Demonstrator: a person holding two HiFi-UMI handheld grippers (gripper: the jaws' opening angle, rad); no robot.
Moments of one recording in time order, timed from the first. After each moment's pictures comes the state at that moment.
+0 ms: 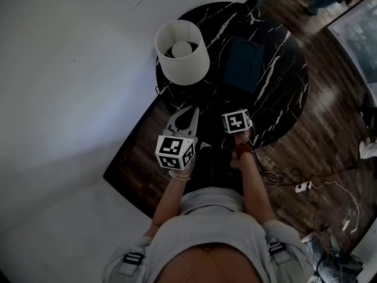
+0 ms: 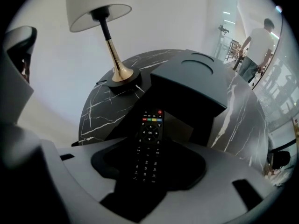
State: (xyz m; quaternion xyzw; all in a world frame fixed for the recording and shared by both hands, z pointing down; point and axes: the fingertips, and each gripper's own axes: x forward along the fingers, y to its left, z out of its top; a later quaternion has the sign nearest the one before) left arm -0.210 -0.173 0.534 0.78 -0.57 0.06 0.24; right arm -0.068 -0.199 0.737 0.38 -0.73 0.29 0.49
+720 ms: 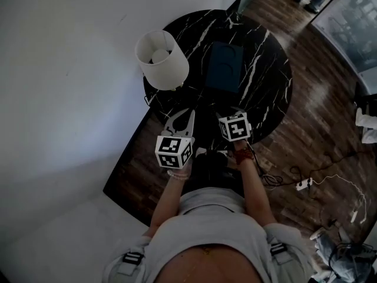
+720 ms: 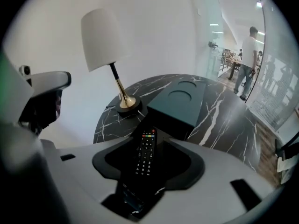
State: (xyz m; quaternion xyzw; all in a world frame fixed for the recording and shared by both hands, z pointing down) left arm -0.167 -0.174 0.531 0.80 -0.55 0.08 0.22; right arm -0.054 -0.204 0.663 0.39 -0.80 0.27 0.37
